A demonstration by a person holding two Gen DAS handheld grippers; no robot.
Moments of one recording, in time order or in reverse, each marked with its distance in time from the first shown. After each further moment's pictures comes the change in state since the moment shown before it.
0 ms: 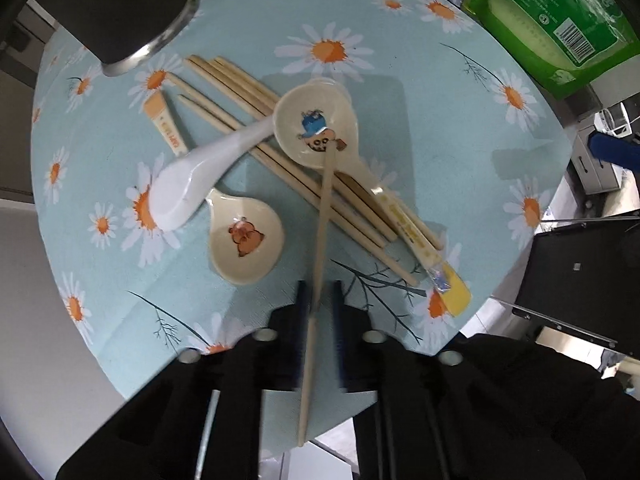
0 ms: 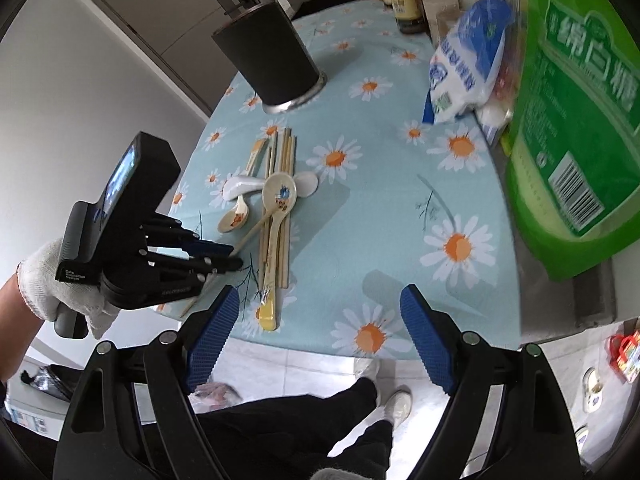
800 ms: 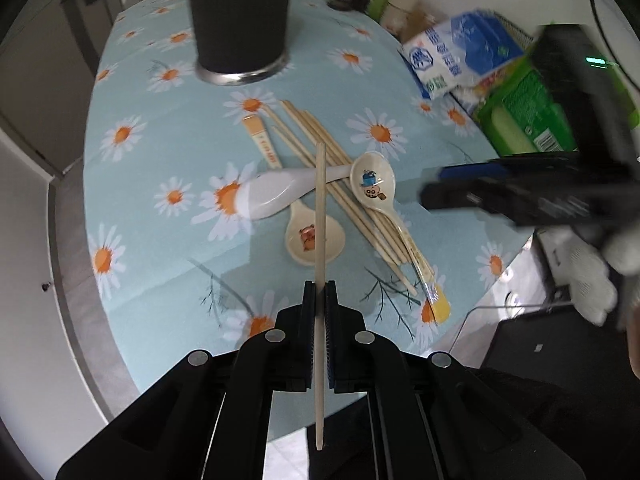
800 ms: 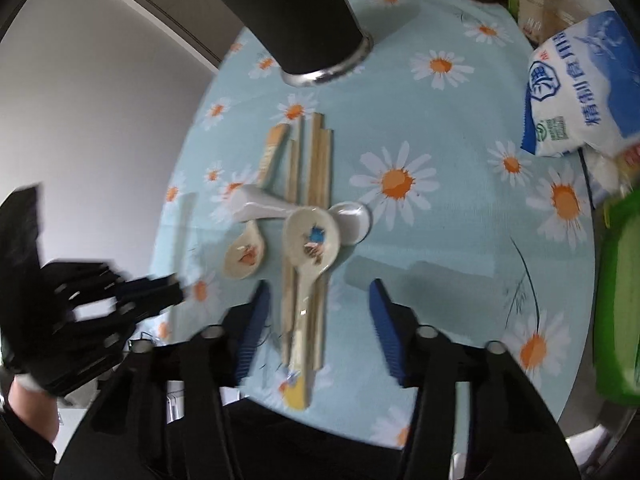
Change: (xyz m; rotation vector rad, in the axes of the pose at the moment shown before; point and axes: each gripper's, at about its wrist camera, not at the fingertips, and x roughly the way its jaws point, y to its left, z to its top) left arm -0.062 0.055 -0.064 -0.236 -0.296 -0.109; right arm 0.095 0.025 0.083 -0.044 0.224 0.025
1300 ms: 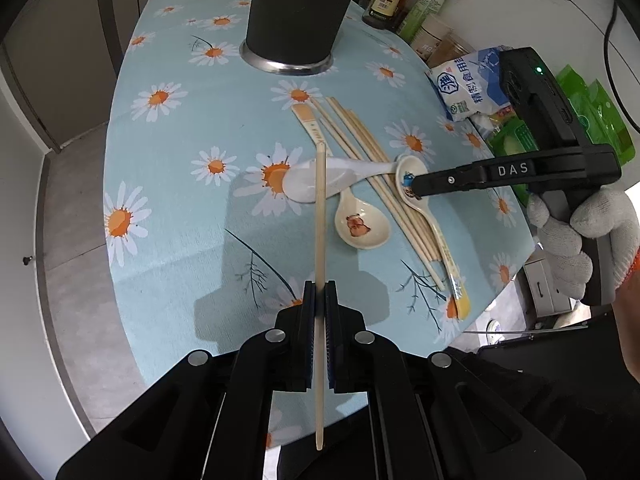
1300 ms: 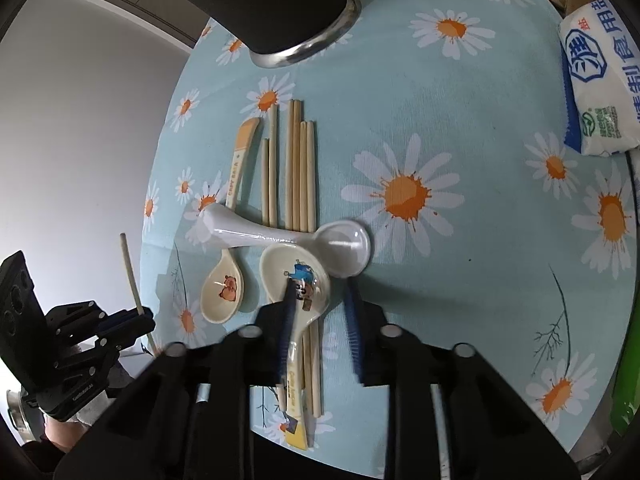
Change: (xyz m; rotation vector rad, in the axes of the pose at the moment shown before) left arm 0.003 0.041 -0.021 -0.095 -0.053 -0.066; right arm 0.045 -0.012 0.027 0.079 0.089 0.030
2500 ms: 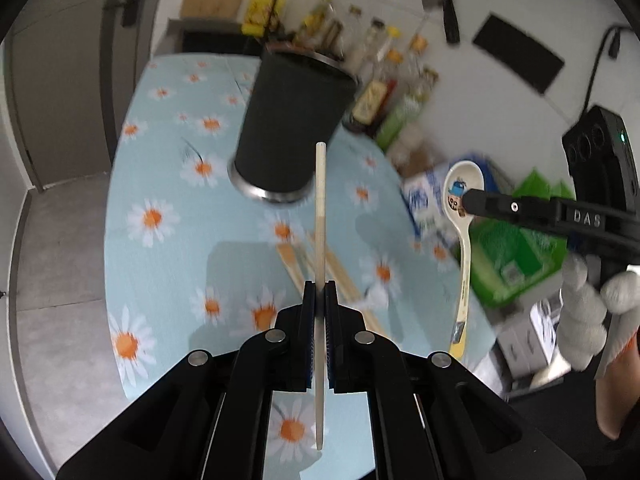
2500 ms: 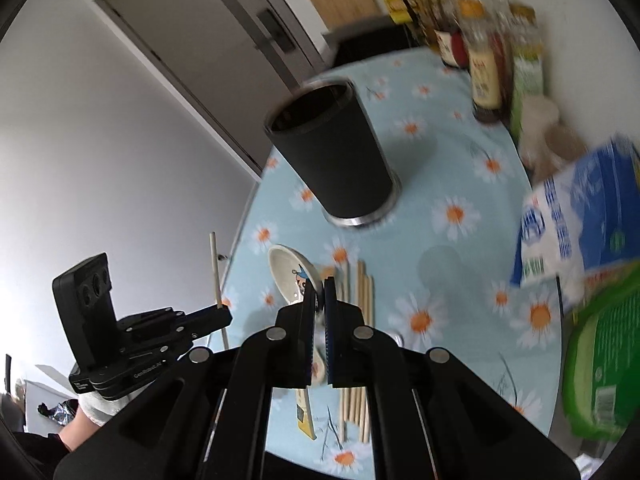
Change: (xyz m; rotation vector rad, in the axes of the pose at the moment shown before) left arm -0.050 0.011 0.058 -0.044 -0.329 -0.116; right arm -0.138 0.059 -0.001 -0.112 -0.455 0.033
